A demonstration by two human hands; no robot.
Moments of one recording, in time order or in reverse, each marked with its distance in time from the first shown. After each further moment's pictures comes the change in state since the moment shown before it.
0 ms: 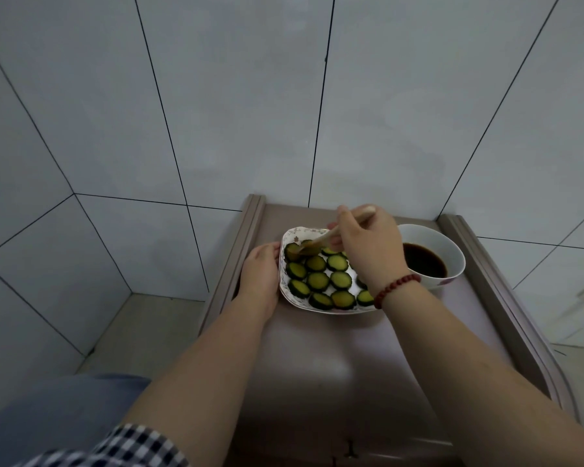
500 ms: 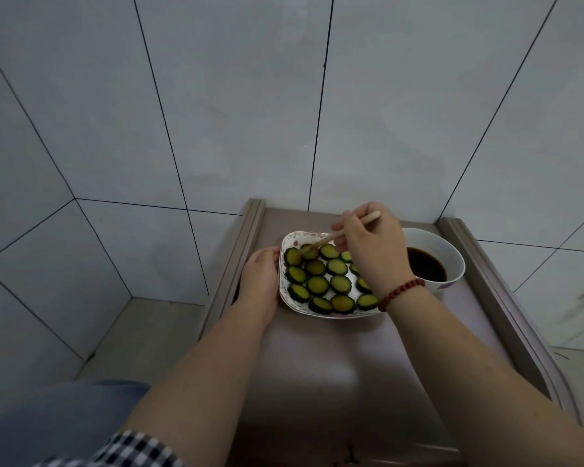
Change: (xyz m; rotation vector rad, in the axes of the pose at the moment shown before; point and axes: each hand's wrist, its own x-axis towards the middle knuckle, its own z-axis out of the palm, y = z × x) left_hand 0.002 -0.003 -0.001 -0.030 0.021 -0.009; right_hand 0.001 0.001 -0.006 0.013 -0.012 -0.043
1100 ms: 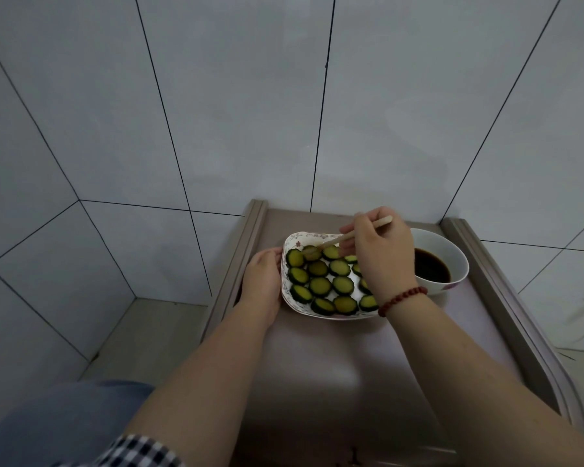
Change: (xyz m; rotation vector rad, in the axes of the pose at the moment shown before) left_hand -0.006 0.003 0.001 -0.033 0.024 -0.008; right_hand -0.002 0.009 -0.001 0.109 0.085 0.001
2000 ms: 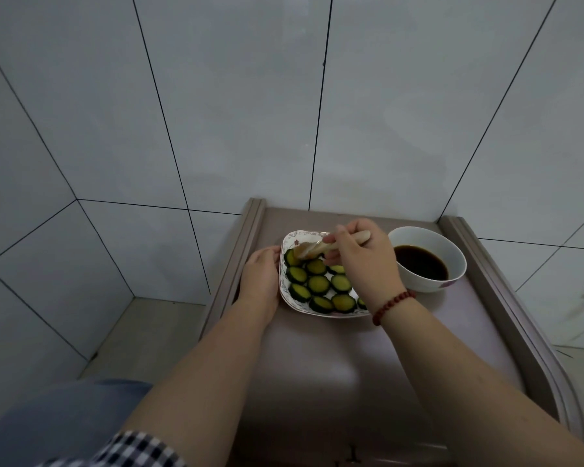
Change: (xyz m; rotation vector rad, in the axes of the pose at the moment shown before) left_hand 0.001 0.000 0.001 -0.005 -0.059 0.013; right_hand -0.006 0.015 0.009 -0.002 -0.119 0.055
